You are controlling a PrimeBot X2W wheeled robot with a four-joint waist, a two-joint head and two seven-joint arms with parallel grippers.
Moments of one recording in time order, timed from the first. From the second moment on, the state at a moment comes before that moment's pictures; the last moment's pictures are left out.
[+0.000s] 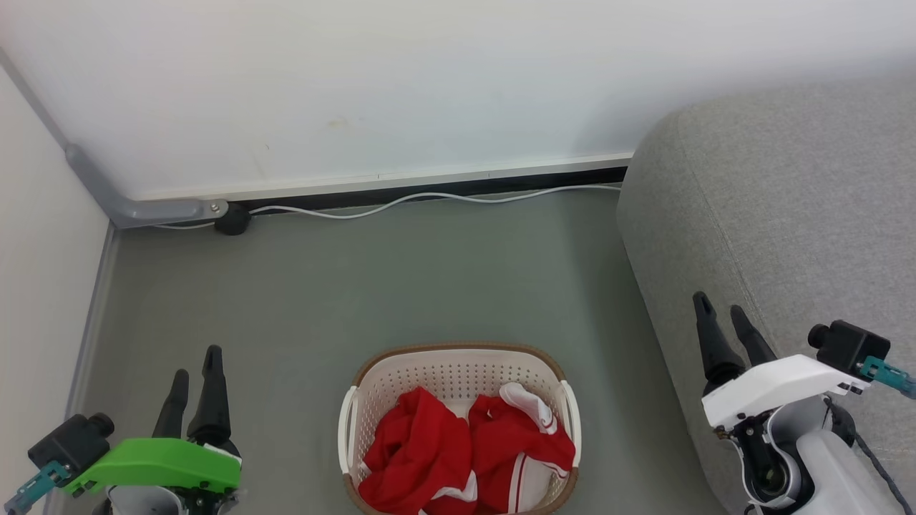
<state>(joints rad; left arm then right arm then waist) 0.01 0.06 -0.04 0.20 -0.89 -0.08 -0.11 -0.05 -0.13 0.19 0.26 0.75 -0.02 -0.10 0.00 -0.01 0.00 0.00</state>
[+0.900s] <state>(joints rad) 0.04 0.05 -0.06 0.17 -0.51 -0.09 -0.20 -0.05 -0.17 0.26 0.26 0.44 -0.08 -0.20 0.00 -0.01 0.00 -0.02</state>
